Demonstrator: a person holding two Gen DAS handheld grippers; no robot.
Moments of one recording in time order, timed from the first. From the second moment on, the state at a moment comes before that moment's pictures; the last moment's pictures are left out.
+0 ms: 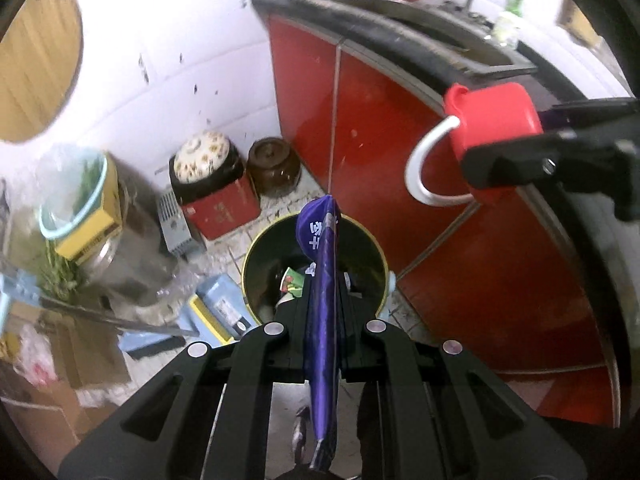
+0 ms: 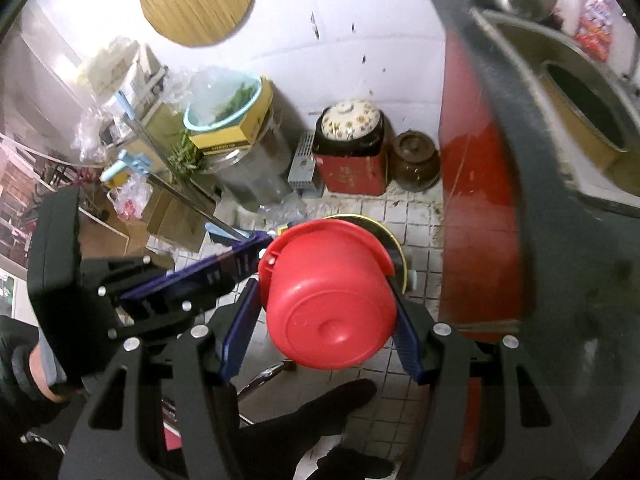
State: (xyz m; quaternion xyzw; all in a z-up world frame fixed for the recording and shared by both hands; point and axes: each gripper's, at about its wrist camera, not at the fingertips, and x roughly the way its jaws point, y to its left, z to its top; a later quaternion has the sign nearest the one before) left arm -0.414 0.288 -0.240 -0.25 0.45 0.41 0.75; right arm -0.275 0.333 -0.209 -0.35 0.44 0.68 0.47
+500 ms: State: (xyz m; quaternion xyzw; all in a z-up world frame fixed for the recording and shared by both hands) left arm -0.427 0.336 -0.338 -0.32 0.43 0.41 0.74; right arm -0.293 0.420 -0.325 -0.38 0.51 0.64 0.44
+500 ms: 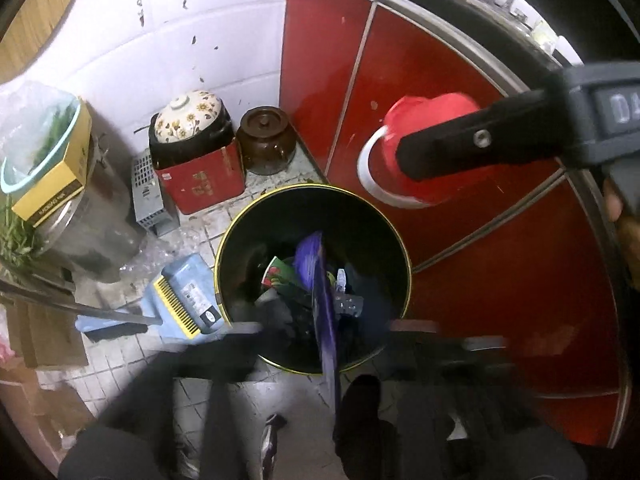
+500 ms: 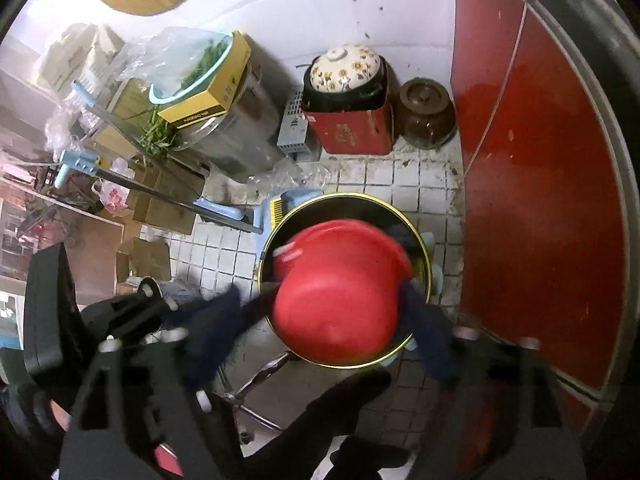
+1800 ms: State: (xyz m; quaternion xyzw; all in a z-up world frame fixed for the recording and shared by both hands) left arm -0.094 0.085 -0.099 -0.02 0.44 0.06 0.90; right arm -0.021 -0.073 -0.030 -0.13 0.44 0.33 0.83
